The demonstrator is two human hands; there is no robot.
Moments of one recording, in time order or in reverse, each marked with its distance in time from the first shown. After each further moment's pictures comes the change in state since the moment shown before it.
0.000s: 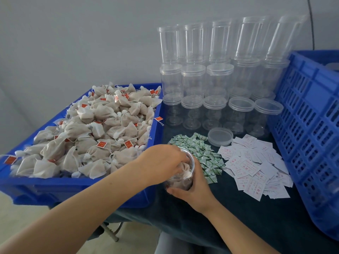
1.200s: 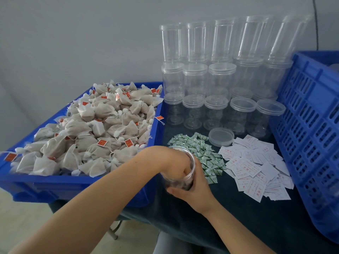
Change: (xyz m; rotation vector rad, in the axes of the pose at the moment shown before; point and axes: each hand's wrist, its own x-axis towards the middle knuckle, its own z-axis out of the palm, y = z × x) left_hand 0.042 0.004 0.005 0.022 -0.601 0.072; right_hand -0.001 -0.001 0.000 0.028 -0.007 -0.031
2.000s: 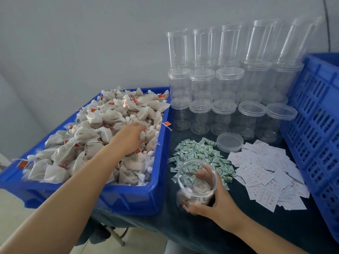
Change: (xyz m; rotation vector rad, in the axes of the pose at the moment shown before) left_hand -0.028 -0.142 0.033 -0.285 0.729 -0.550; right_hand -0.019 -0.004 -0.030 -0.016 -0.098 0.015
